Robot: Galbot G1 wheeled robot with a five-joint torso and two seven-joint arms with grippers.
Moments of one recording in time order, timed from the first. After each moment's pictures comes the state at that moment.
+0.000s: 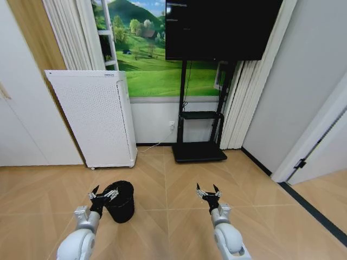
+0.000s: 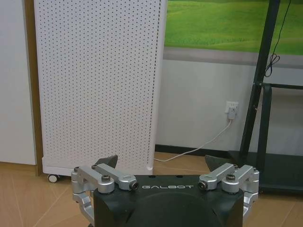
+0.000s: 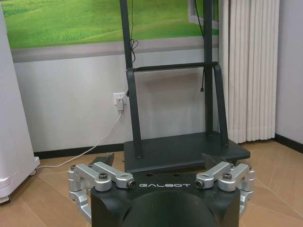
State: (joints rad) left arm 1.49 -1.39 -0.76 -2.03 -0.32 0.26 0.03; right arm -1.41 1.41 0.49 1.87 0.23 -0.11 0.15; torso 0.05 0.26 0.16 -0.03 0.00
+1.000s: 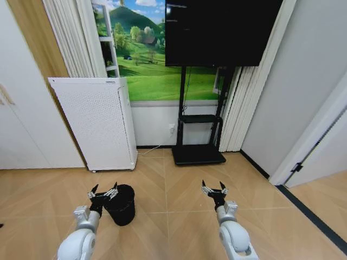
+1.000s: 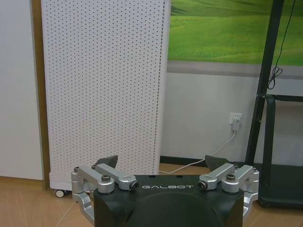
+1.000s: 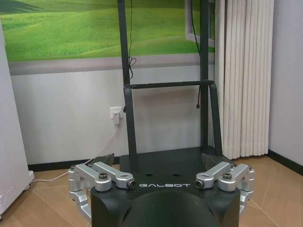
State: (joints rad) left arm 1.49 -1.39 -0.77 -2.04 -0.31 0.24 0.02; right arm -1.39 1.42 0.50 1.93 0.20 -0.16 0.17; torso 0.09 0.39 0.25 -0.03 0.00
